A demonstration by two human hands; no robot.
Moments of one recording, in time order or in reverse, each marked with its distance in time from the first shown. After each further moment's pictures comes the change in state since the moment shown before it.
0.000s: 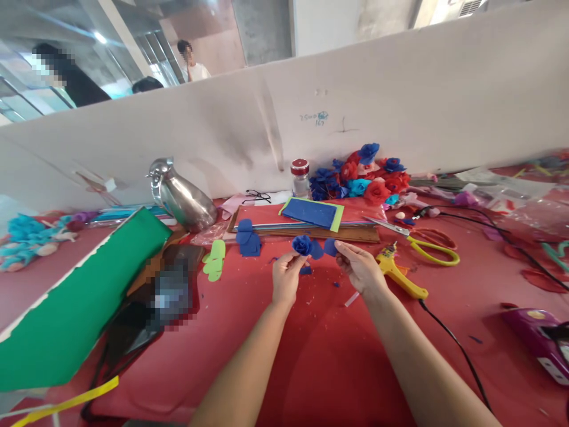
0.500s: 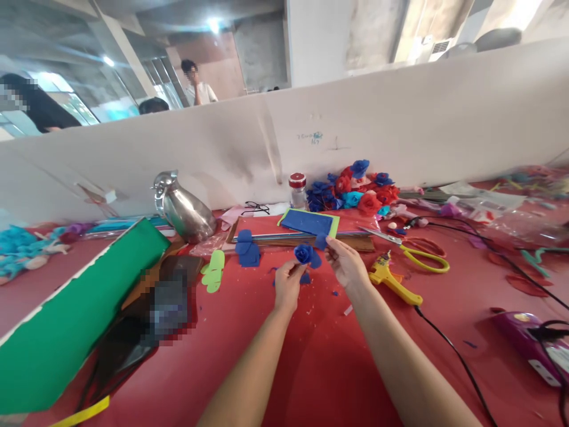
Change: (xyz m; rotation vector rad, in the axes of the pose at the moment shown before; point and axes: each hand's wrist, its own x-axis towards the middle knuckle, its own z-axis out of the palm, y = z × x) left_hand 0.005 -0.003 0.003 -0.061 0.000 -0.044; right_hand 0.009 0.000 0.029 0.152 -0.033 -0.111
